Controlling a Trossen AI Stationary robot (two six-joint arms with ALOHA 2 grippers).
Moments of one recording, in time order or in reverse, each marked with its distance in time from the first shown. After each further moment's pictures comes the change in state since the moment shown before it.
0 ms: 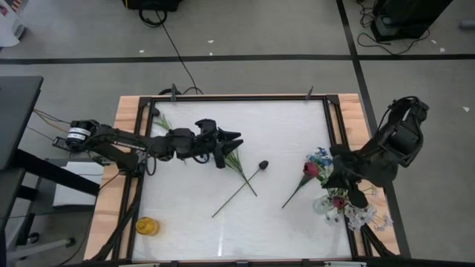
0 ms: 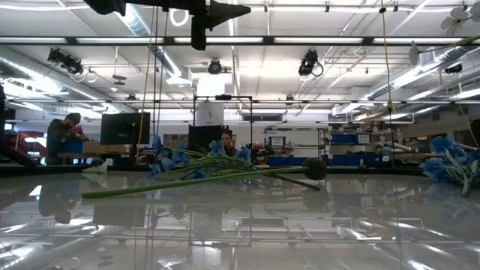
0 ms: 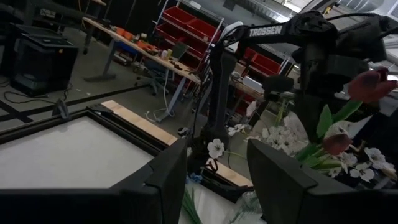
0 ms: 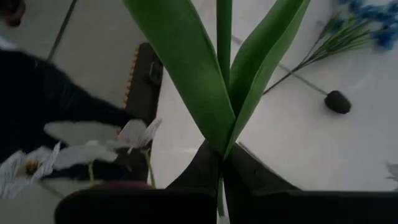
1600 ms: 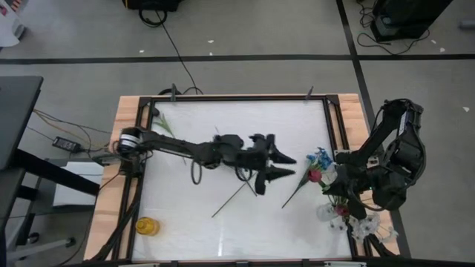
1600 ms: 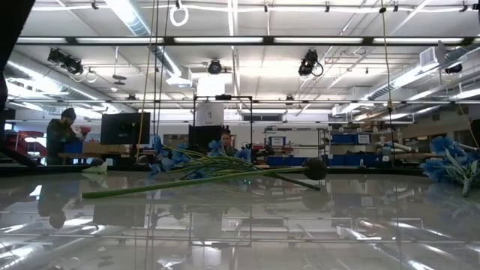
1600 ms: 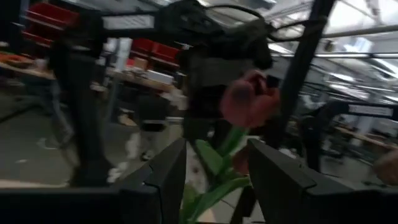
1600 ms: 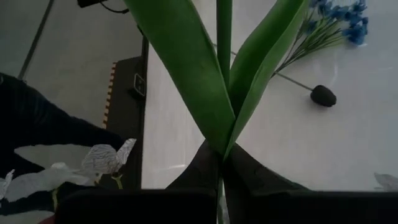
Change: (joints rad) left arm -0.077 0.553 0.738 -0.040 0.375 0.164; right arm 0.213 0.081 0.000 -0.058 0.249 0.268
